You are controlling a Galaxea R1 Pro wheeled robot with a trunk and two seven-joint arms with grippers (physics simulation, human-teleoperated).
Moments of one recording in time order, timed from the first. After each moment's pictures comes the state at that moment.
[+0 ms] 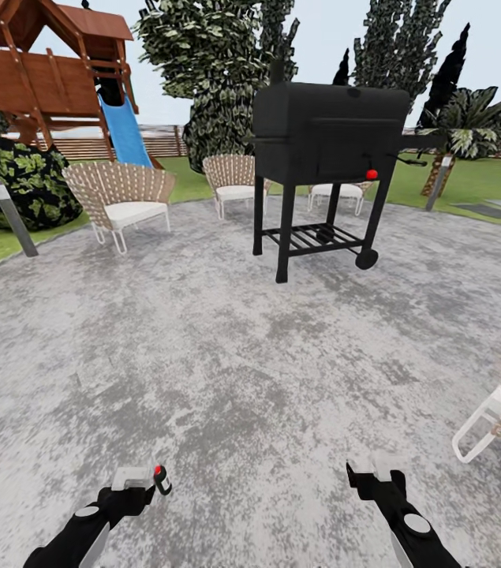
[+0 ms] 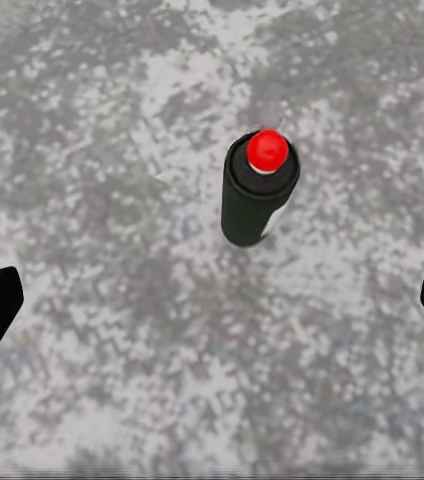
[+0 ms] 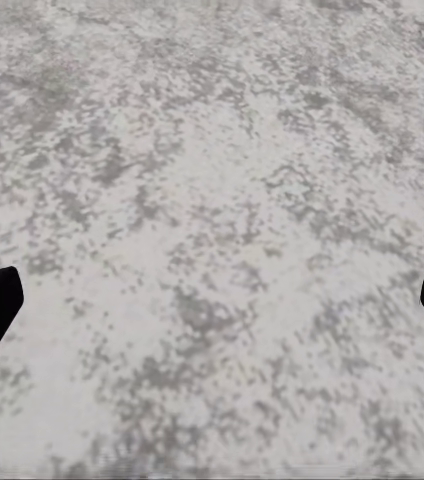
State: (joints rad) left arm -0.46 0.11 0.06 -0.44 -0.03 0.06 -0.12; right arm -0.31 -0.10 -0.01 -0.74 0.00 -0.05 0.00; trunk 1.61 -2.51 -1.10
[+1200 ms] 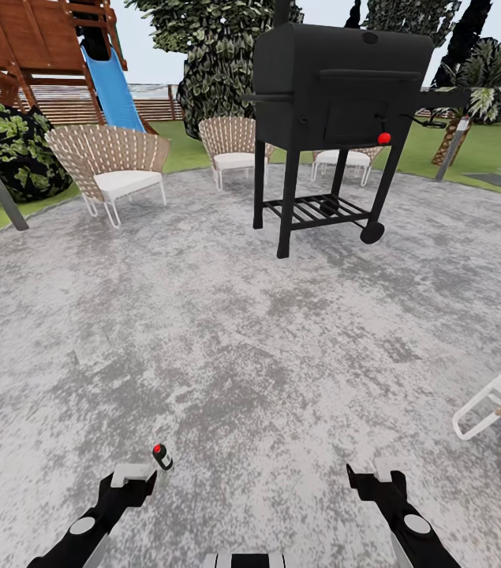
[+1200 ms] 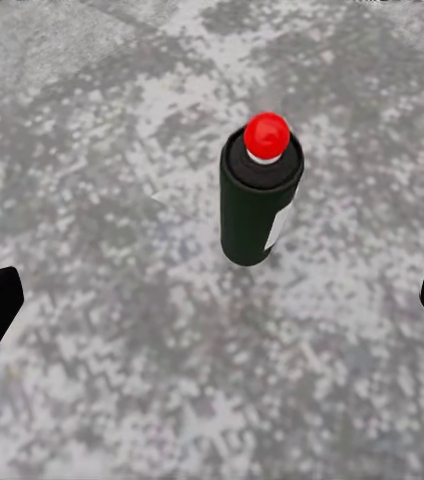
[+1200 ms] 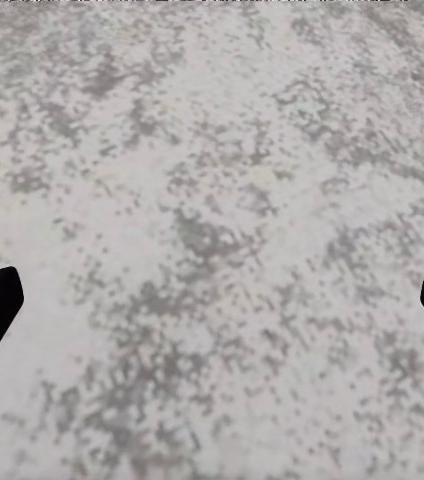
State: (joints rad) left arm -0.46 0.11 0.06 -0.39 -0.03 -0.22 -0.11; right arm -0.31 -0.10 -0.01 -0.74 0.00 -0.06 0.00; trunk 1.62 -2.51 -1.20
